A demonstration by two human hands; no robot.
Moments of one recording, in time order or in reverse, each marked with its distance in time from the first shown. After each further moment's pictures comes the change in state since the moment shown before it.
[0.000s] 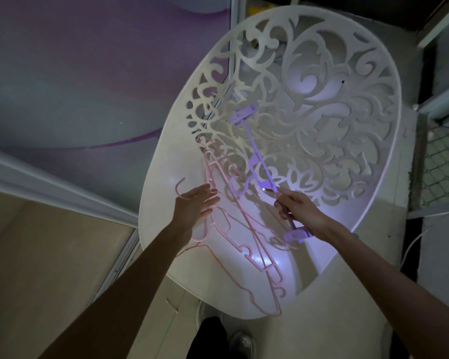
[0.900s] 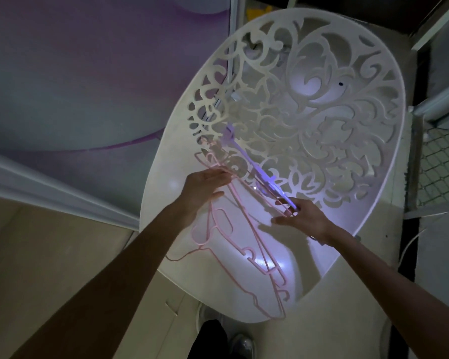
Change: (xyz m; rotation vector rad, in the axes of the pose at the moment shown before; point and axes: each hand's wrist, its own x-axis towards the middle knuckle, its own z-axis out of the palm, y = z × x) left_hand 0.009 0.040 0.014 0.216 -0.158 0.056; right_hand -0.005 0.006 -0.004 -0.390 0.116 0.187
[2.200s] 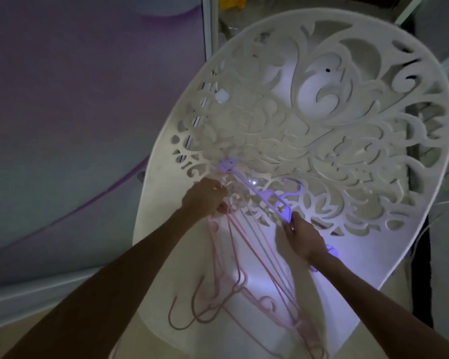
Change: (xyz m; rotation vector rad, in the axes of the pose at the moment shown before) left_hand 0.141 0.031 -0.004 0.753 -0.056 -0.175; right_hand 0.091 0.006 0.037 -0.288 0.267 0.128
